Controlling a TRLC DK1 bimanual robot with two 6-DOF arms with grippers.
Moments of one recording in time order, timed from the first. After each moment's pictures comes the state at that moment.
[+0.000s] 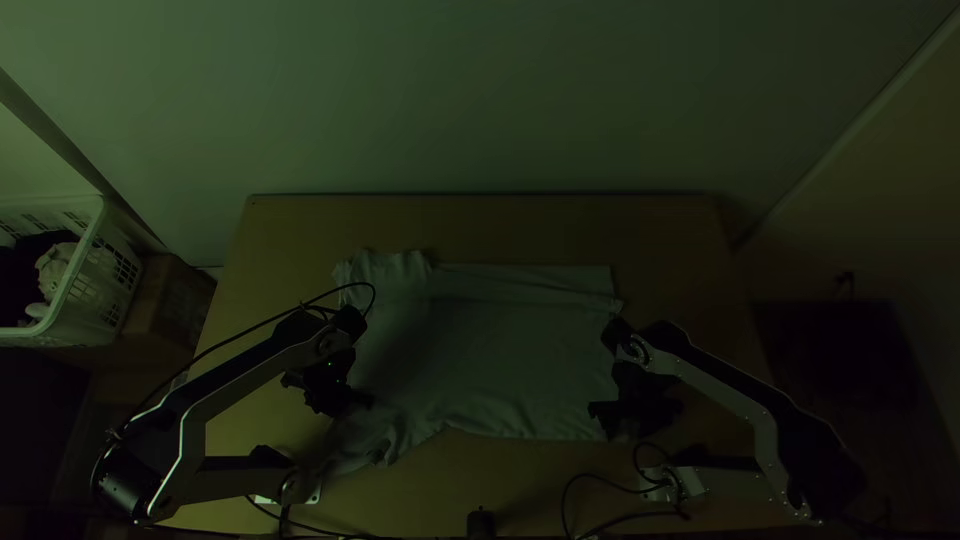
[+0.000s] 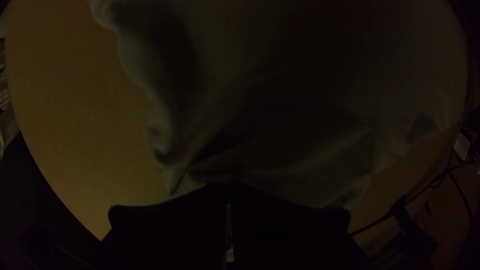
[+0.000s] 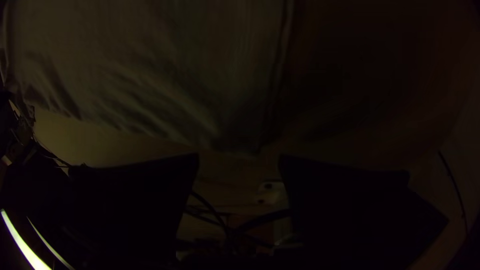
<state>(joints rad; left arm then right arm) -0.43 1.37 0.83 -1.20 0.02 -0.20 0.48 1.41 0.71 -1.24 -0.23 0.32</state>
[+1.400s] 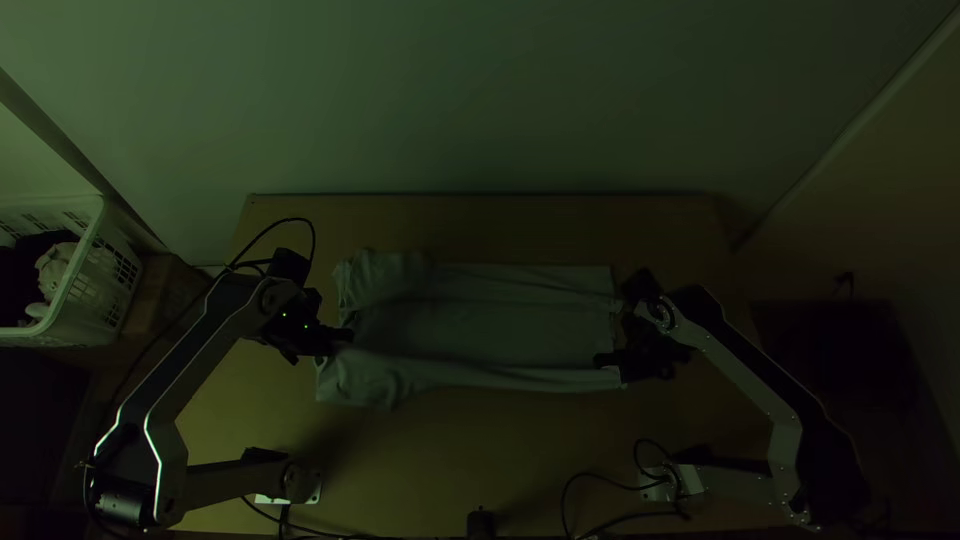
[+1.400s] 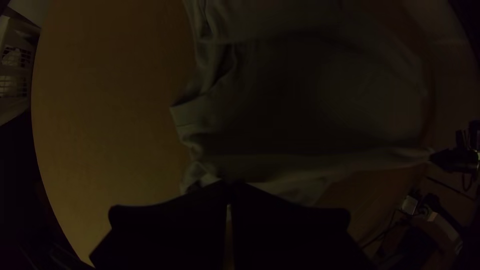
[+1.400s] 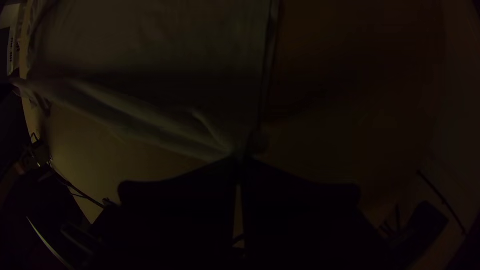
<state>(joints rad) -0.12 1.32 1.09 -1.16 0.11 -0.13 0.35 1.38 0.99 -1.23 -0.11 0.23</state>
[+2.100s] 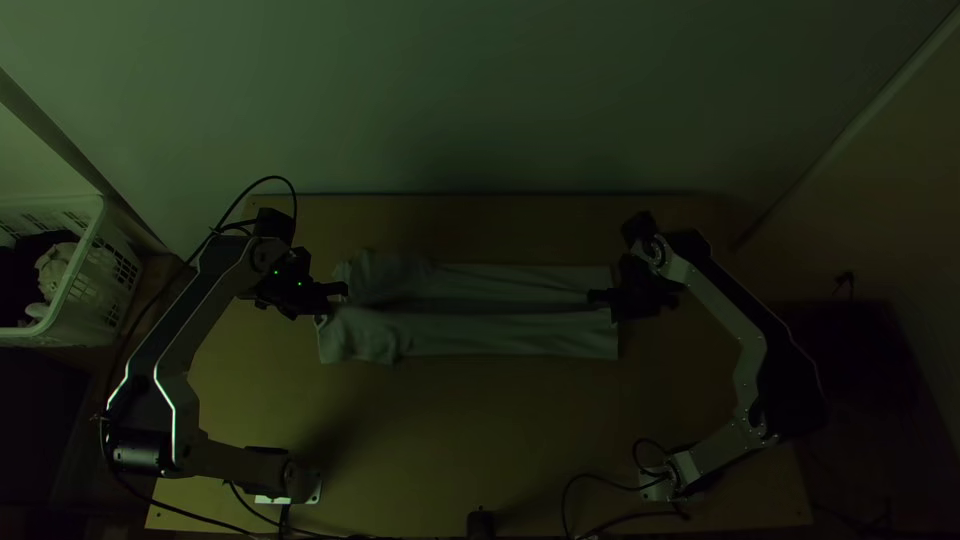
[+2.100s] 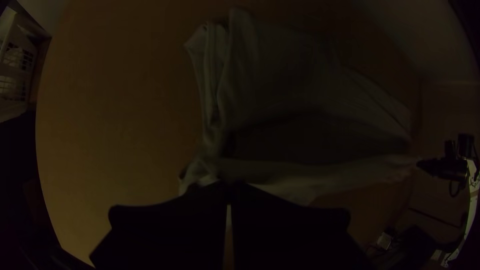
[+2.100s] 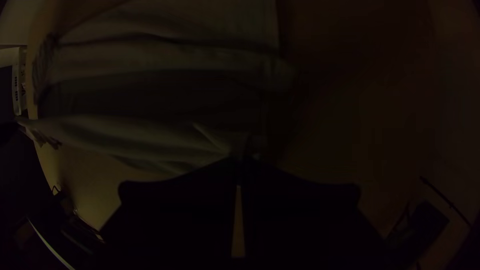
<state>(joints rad) -0.03 1.50 1.33 -1.11 0.15 -0.15 0.24 1.69 1.35 -1.16 -0.10 0.23</state>
